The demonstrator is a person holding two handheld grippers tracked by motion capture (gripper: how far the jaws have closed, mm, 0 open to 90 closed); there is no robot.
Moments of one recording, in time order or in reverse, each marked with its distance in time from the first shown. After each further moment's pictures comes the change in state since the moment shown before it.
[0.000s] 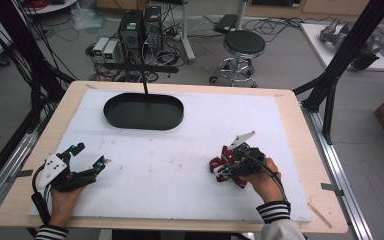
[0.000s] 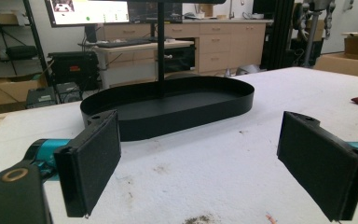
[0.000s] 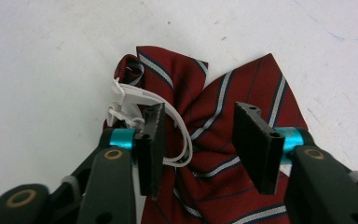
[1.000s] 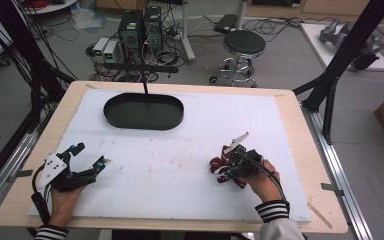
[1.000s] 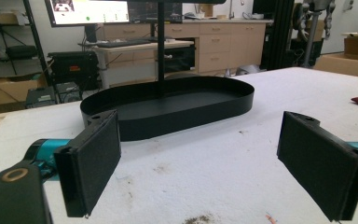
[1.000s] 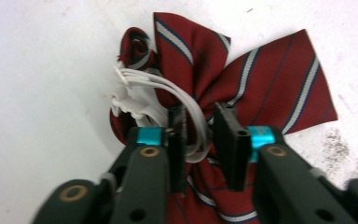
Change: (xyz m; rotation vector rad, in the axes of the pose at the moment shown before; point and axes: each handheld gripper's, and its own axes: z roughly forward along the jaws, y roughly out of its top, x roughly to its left) left arm 0.000 0.000 0.000 -0.002 0.000 -0.003; right arm 0.003 0.000 0.008 0.107 0.050 -0.027
